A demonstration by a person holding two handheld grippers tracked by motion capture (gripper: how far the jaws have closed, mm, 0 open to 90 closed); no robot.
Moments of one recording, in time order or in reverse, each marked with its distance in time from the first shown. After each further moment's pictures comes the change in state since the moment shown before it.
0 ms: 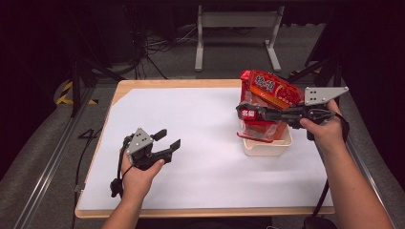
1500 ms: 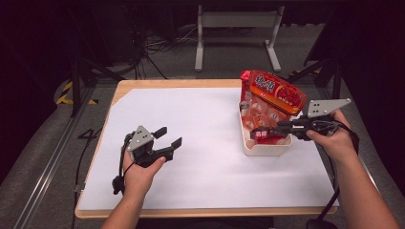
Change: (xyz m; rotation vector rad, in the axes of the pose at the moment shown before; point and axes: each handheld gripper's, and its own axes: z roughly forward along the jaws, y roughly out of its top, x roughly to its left) left arm 0.003 0.002 0.007 -0.011 -0.008 -0.020; right arm 0.003 -0.039 -0.020 0.195 -0.103 0.045
